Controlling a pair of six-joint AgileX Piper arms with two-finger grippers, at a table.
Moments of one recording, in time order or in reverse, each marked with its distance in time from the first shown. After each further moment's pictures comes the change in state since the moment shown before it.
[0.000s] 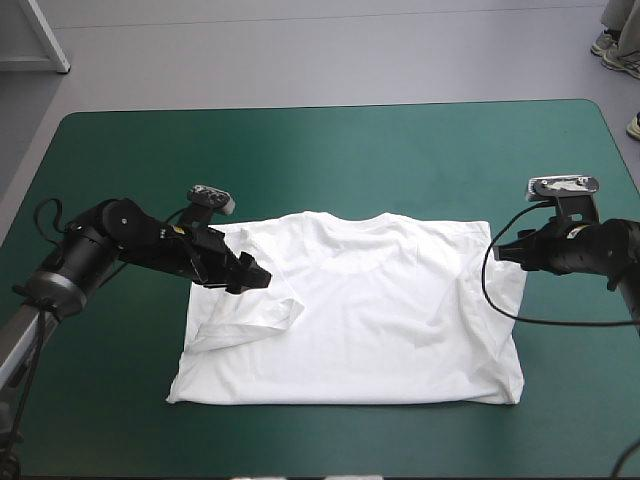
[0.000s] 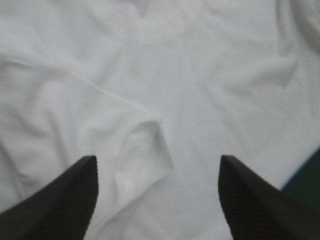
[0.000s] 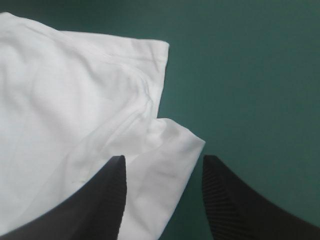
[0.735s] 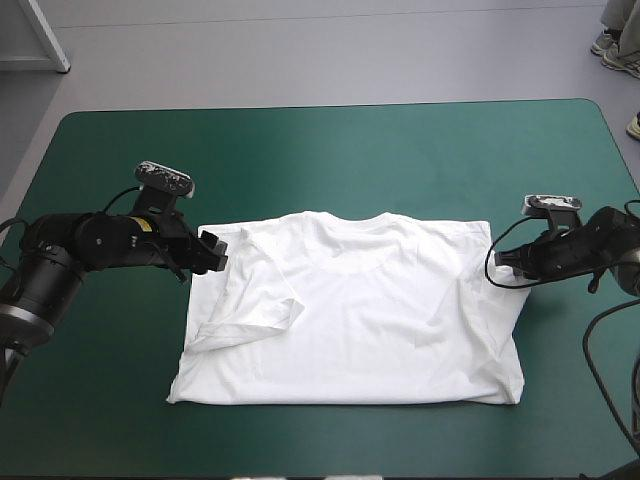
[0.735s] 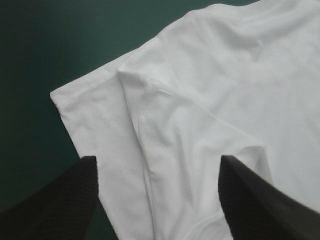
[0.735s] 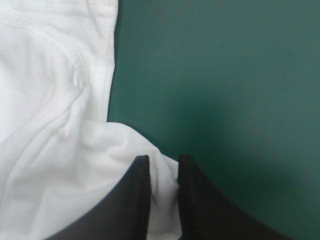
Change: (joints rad) left arm 0.000 -0.128 -0.011 0.348 -0.149 -0.196; right arm -0.109 0.336 -0.002 0.164 -0.069 -0.207
